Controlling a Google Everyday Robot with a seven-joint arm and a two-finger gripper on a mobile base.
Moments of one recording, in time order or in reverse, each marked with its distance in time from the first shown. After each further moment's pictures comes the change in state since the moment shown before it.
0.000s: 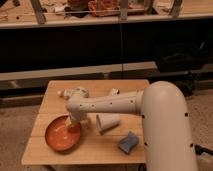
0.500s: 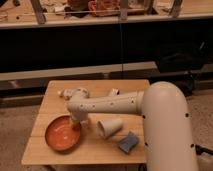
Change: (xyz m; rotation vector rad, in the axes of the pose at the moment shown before) arm 0.000 0.004 0.002 -0.002 0.007 0.011
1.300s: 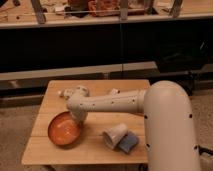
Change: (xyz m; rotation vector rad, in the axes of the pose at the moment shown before) arm 0.004 0.003 -0.025 -0.022 0.008 -0.002
